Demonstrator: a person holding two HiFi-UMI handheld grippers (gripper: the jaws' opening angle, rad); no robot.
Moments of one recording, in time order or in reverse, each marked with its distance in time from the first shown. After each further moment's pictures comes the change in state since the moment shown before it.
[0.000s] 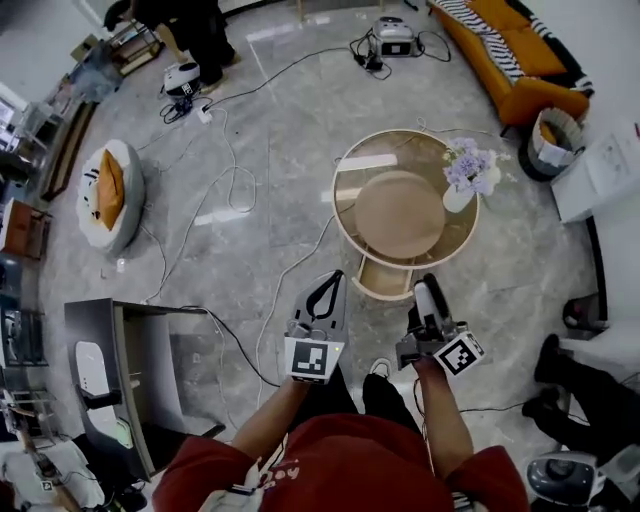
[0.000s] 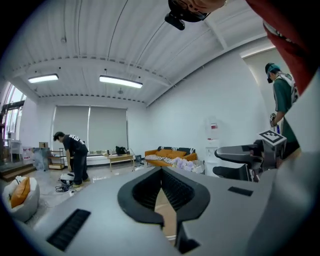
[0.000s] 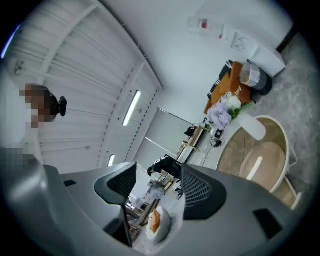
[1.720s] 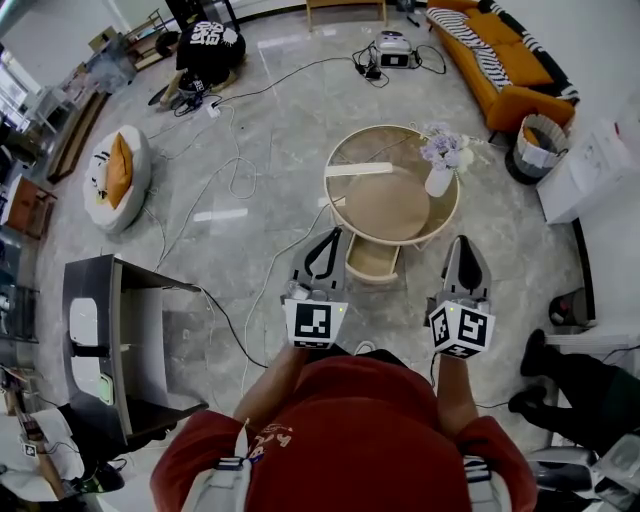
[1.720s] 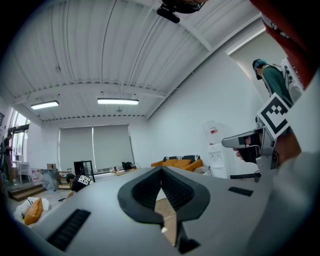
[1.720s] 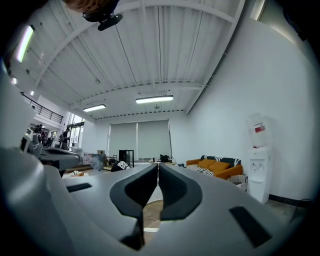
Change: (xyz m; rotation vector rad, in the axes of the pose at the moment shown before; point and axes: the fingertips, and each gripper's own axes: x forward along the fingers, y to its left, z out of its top) left arm -0.070 -0.080 0.091 0.135 -0.140 0.094; right arm -0.110 0.081 0.116 -0.995 -0.070 -0.346
